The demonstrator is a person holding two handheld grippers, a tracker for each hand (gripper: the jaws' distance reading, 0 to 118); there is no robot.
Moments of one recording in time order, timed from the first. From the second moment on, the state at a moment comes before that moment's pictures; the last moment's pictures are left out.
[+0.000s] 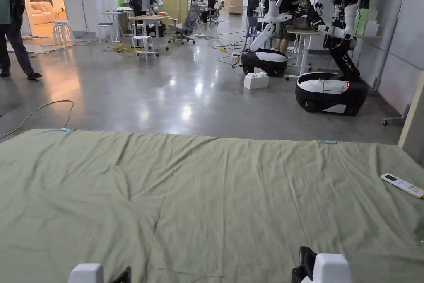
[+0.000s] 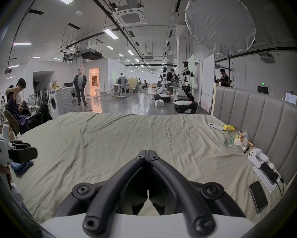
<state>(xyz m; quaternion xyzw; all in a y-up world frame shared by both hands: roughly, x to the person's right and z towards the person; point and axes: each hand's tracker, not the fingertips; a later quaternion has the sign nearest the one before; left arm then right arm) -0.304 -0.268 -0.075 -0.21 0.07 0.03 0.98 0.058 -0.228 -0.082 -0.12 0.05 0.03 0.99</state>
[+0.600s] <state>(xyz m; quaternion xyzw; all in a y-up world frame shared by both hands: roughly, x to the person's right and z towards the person) -0.247 -0.219 -0.066 -0.11 0.09 -0.01 0.99 0.065 -0.221 -0.064 -0.08 0.02 0.02 1.00</state>
